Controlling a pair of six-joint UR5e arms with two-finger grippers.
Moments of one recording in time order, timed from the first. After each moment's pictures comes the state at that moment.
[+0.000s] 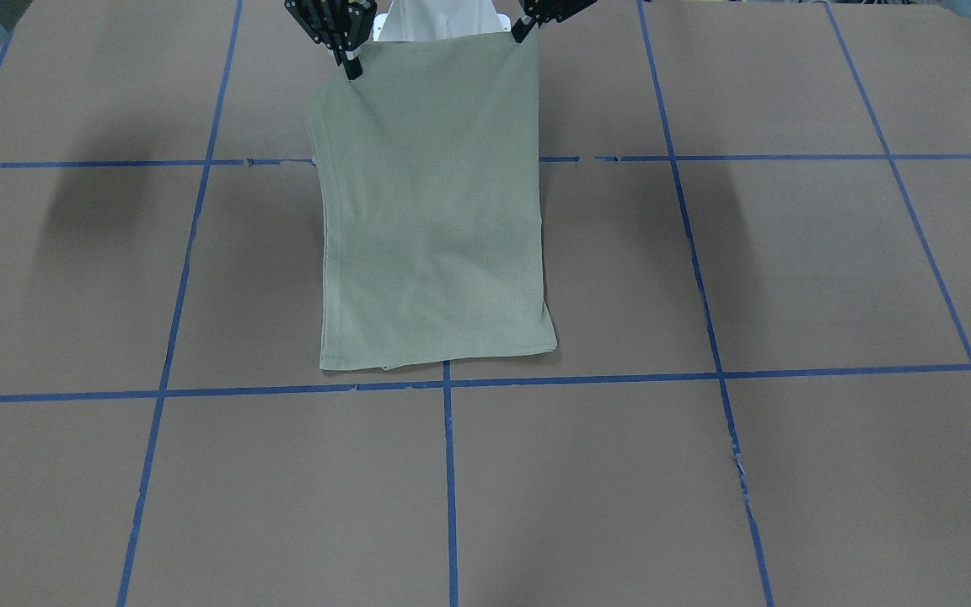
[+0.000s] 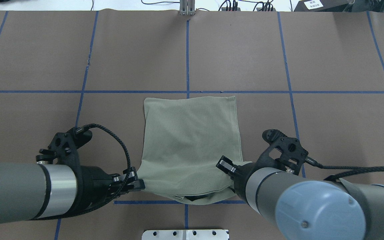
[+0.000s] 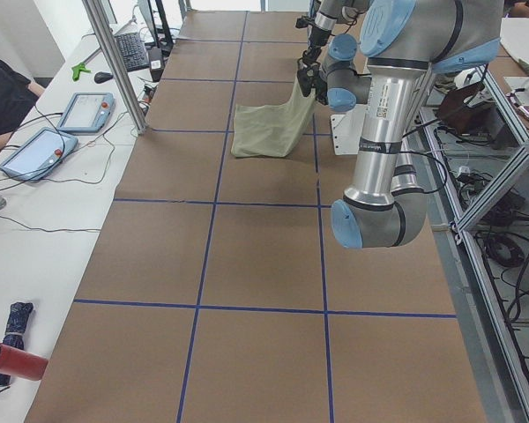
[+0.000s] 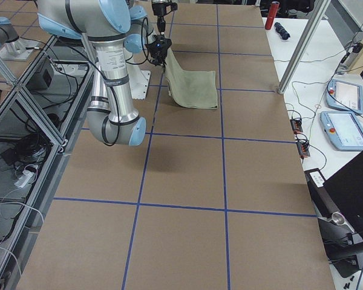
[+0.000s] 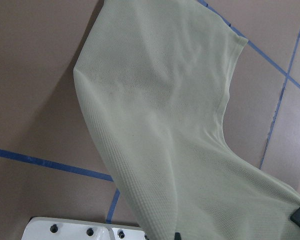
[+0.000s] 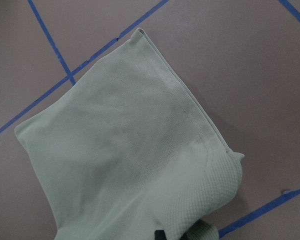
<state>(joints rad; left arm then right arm) -0.28 -1.87 -2.36 -1.77 -1.70 -1.81 0.17 -1.10 2.36 -1.91 1.38 2.02</state>
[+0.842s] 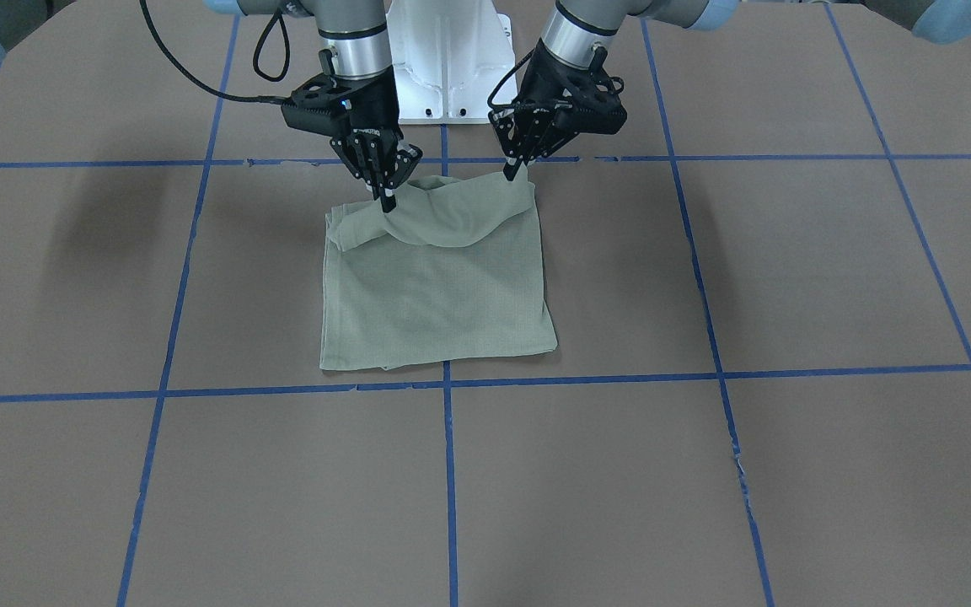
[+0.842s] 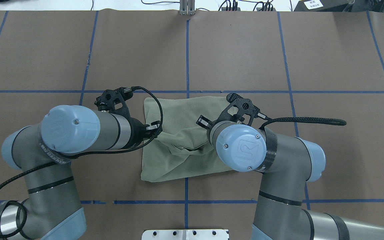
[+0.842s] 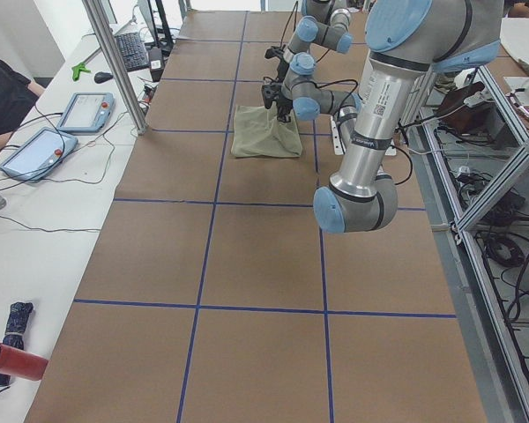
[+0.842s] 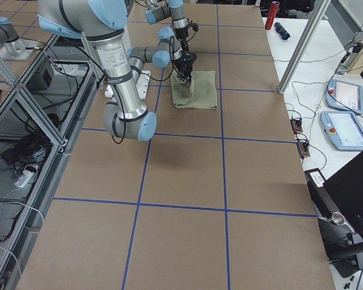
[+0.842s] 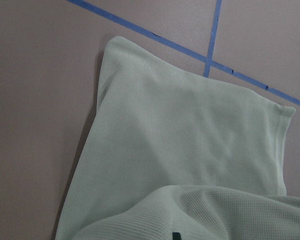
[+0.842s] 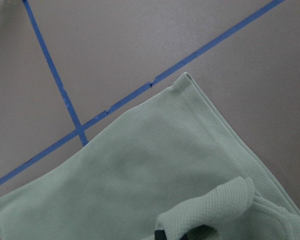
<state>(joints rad) -0.45 -2.05 -1.95 -1.82 -1.69 -1.60 0.36 -1.01 1.91 -1.59 1.40 1.88</state>
